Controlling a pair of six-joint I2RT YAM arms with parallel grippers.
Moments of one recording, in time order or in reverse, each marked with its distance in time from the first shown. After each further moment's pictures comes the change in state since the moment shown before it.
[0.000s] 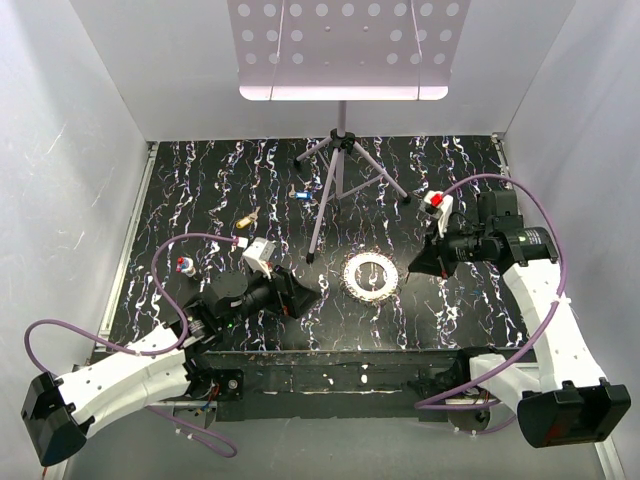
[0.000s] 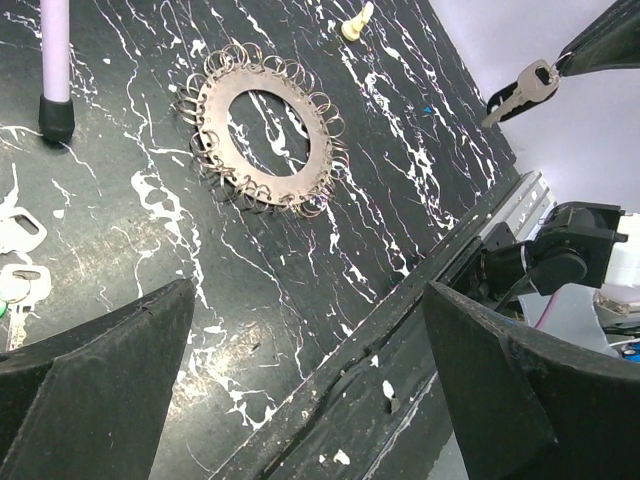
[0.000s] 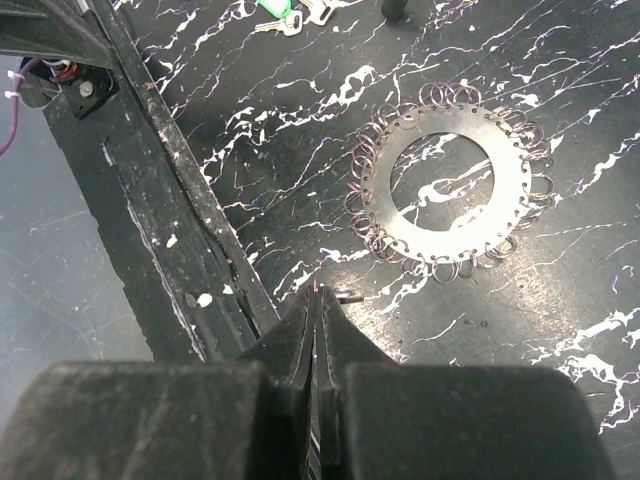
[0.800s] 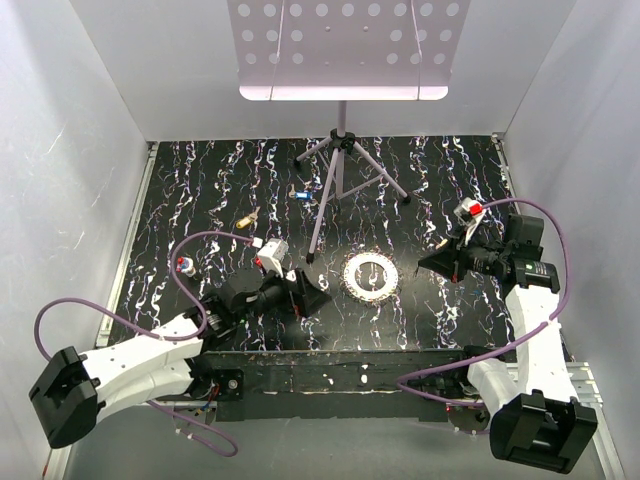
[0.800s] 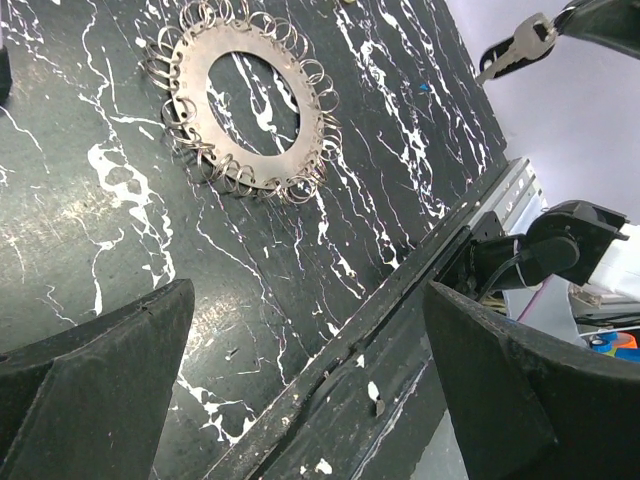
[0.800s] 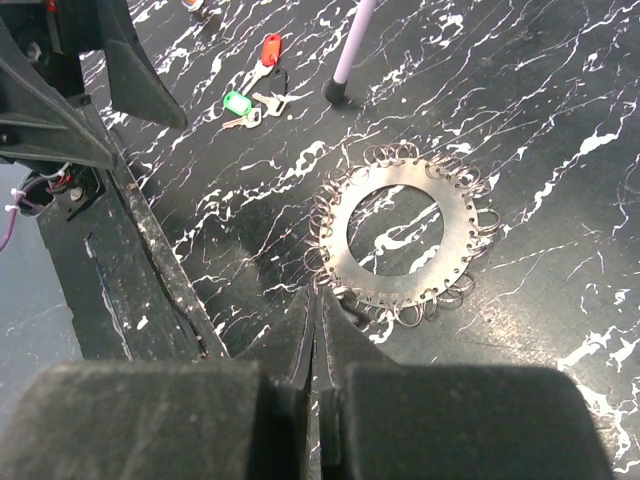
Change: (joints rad) left arm 0.000 0.161 -0.032 0.154 0.058 -0.082; right arm -0.304 -0.126 -0.310 0.352 -0.274 0.099
